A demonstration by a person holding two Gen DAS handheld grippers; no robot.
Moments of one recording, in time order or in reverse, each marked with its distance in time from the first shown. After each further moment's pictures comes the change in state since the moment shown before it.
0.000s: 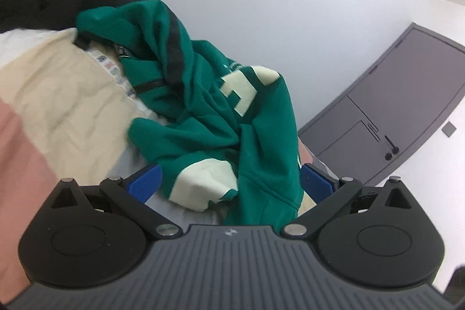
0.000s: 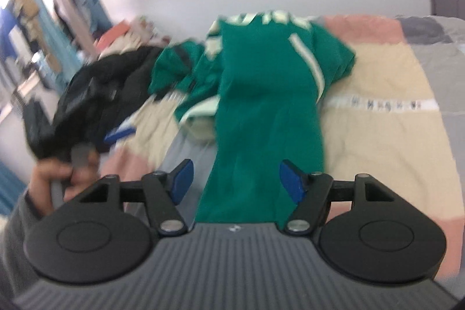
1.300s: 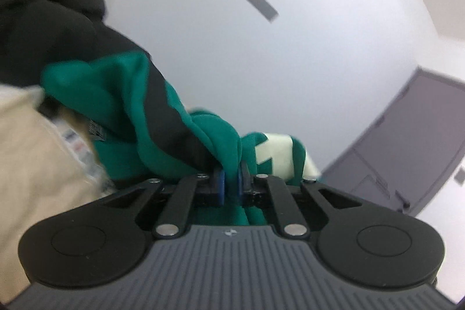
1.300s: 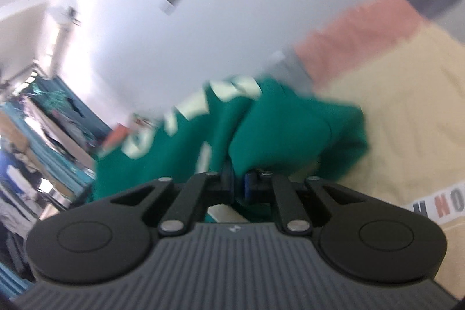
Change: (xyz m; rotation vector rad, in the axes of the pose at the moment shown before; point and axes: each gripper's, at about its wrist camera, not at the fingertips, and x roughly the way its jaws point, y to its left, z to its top) left arm 0.091 0.026 0.090 -0.053 -0.251 0.010; right arm 0.166 -0.142 0.098 0.368 -0.252 0.182
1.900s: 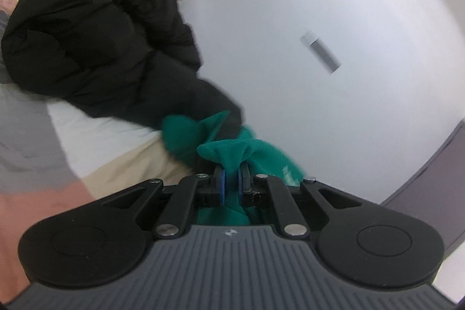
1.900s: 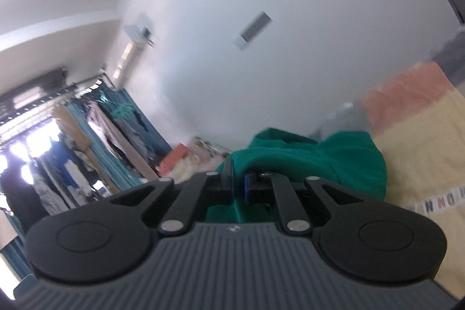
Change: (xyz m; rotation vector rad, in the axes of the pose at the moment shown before) left arm -0.122 0.057 0.036 -0.090 -0.113 0.258; right arm -0.105 0.067 -0.001 -0.094 -0.104 0.189
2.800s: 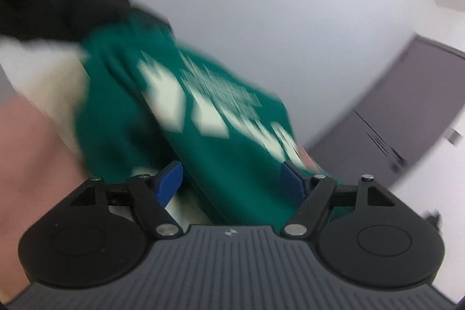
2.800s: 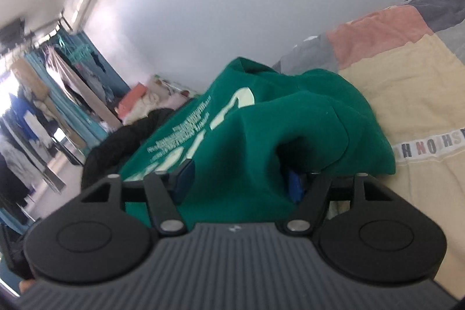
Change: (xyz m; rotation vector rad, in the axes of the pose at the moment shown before) left arm -0.045 -0.055 -0.098 0.160 0.321 -0.261; right arm 0.025 -0.017 -0.046 -0.032 0.265 -0.172
